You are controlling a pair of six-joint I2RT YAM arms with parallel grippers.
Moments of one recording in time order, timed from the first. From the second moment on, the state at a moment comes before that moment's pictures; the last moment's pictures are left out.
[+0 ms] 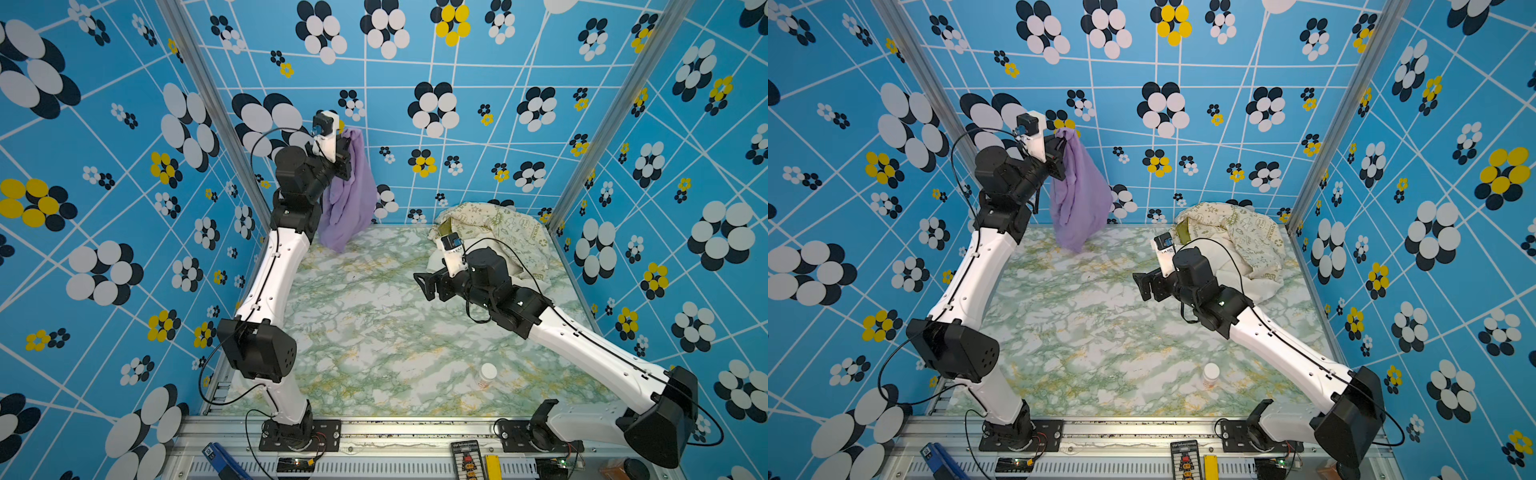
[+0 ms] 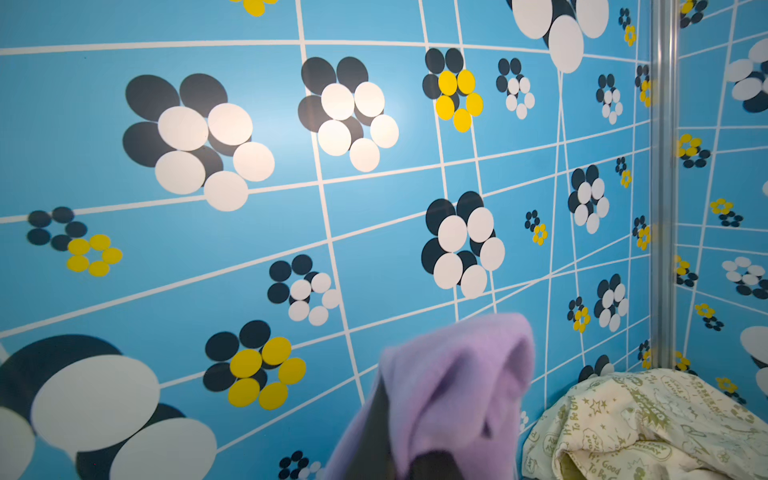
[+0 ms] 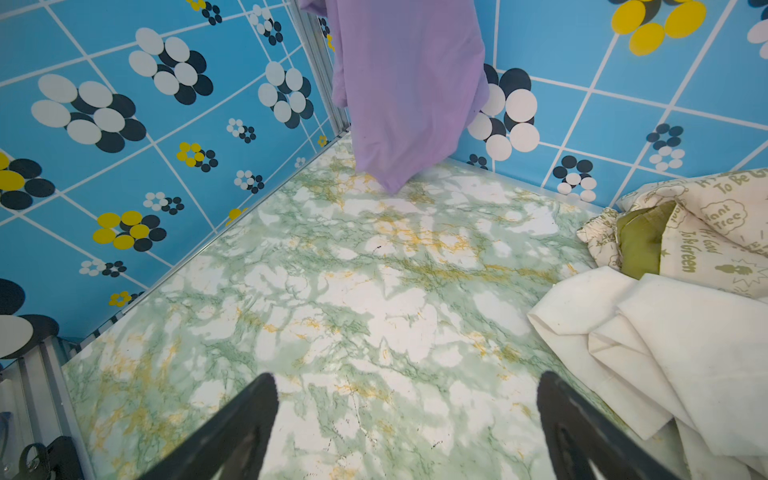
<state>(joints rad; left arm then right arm) -0.14 1.71 1.83 0.12 0.32 0.11 0.74 1.28 1.13 -0.25 0.06 0.14</state>
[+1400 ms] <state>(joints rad) -0.17 1.20 0.87 -0.62 0.27 0.38 0.69 1.29 1.12 -0.51 -0.03 0.09</state>
